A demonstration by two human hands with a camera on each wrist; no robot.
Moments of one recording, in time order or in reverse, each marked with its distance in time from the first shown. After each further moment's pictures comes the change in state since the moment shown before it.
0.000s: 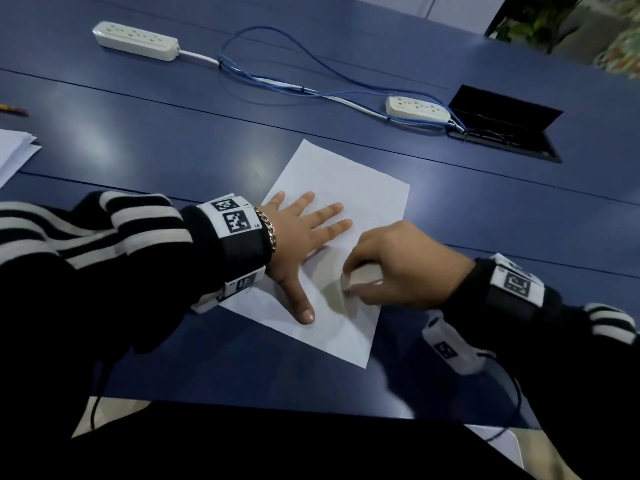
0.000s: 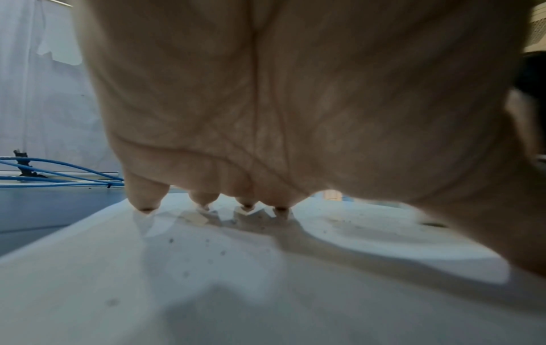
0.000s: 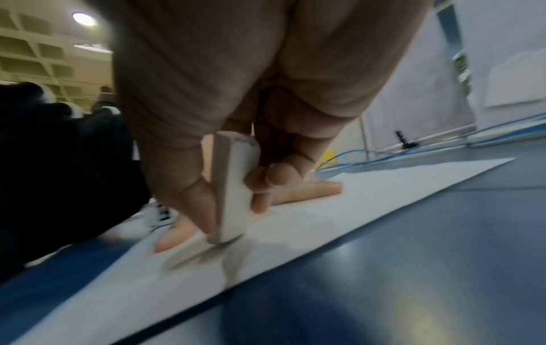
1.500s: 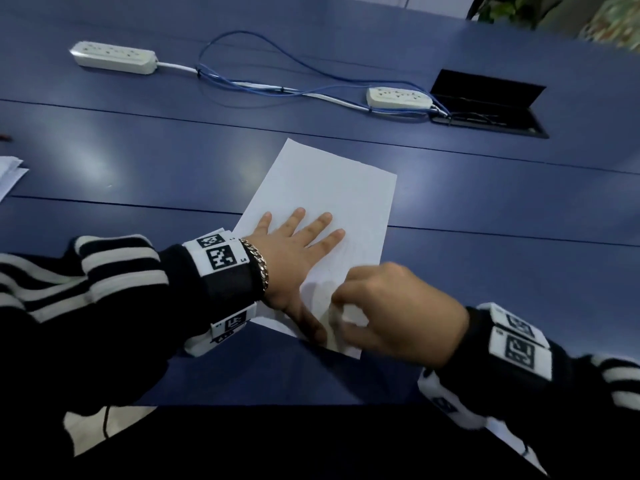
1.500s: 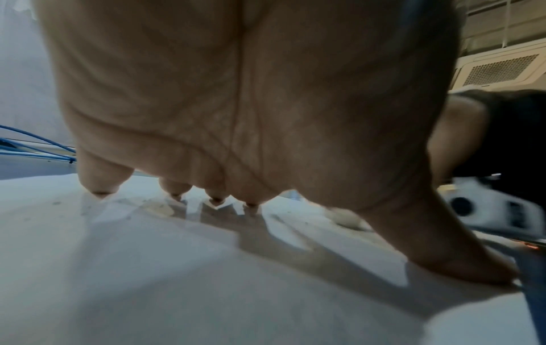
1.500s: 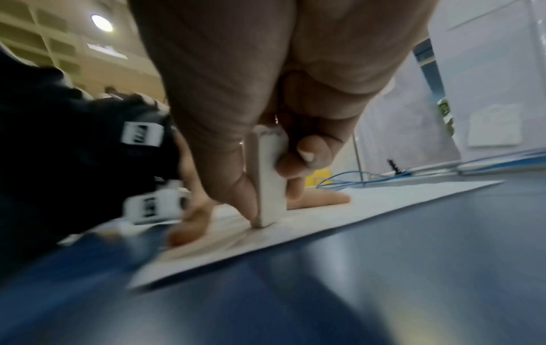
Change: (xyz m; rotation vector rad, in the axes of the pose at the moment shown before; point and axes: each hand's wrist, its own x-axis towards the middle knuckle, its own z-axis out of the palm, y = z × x) left_hand -0.011 0.035 0.016 -0.017 -0.002 -0.023; right_hand -0.040 -0.039 0.033 -0.073 0.009 0.066
